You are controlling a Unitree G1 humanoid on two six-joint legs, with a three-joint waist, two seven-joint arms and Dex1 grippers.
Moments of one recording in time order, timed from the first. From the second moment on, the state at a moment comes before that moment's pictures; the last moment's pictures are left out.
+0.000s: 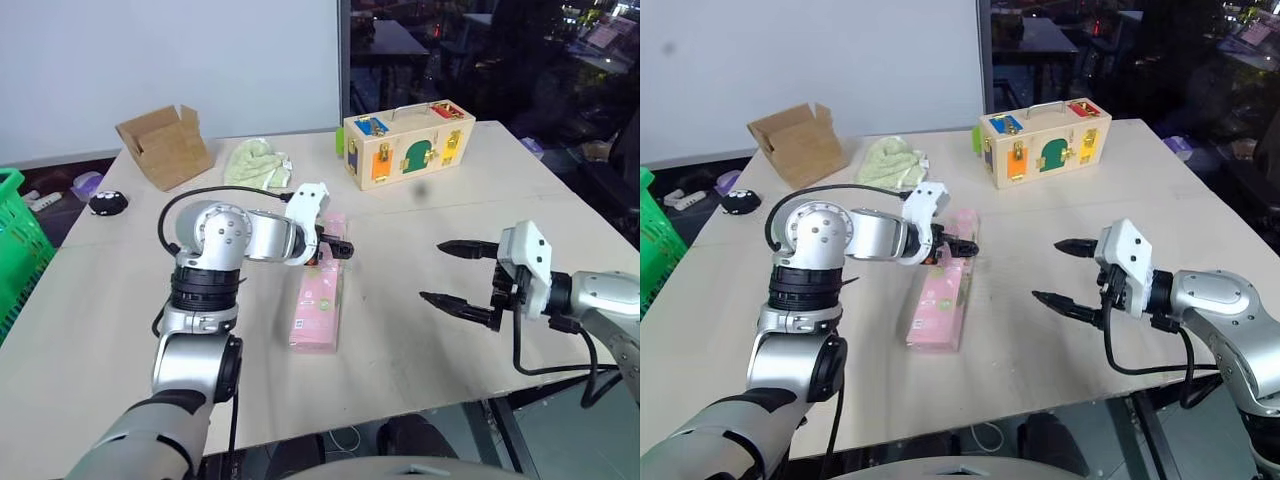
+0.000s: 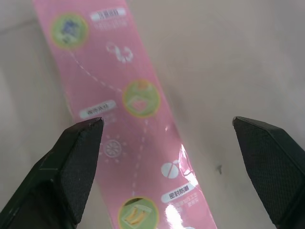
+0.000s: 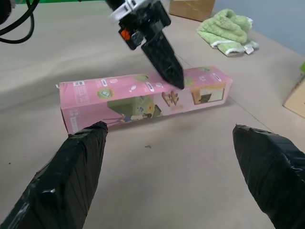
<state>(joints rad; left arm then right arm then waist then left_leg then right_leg) -0.83 0.34 0.03 0.05 -0.91 1.61 0.24 -0.11 -0.76 -0.09 -0.58 0.56 0.60 0.89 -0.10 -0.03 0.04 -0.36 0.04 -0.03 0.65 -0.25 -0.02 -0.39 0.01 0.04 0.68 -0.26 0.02</state>
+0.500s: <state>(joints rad) -0.86 0.30 0.03 0.14 -0.88 1.61 0.33 -0.06 -0.82 -0.11 -0.65 0.59 0.56 0.93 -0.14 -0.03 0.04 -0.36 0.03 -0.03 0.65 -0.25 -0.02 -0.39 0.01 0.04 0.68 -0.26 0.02</state>
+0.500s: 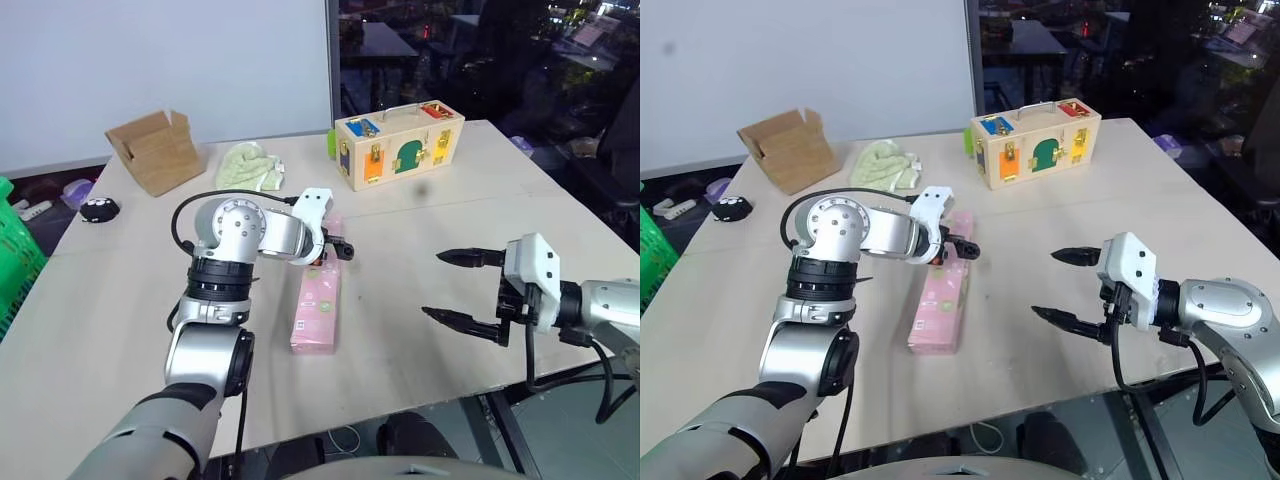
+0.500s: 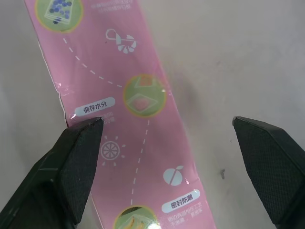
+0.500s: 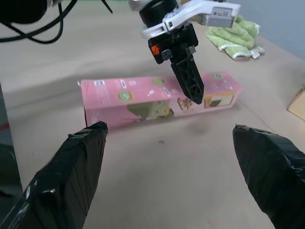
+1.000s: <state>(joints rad) -0.86 0.36 0.08 0.17 -1.09 1.61 0.50 -0.10 -0.80 -0.05 -0.60 0.52 0.50 0.93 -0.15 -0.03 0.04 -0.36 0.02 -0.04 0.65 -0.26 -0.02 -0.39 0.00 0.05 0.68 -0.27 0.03</state>
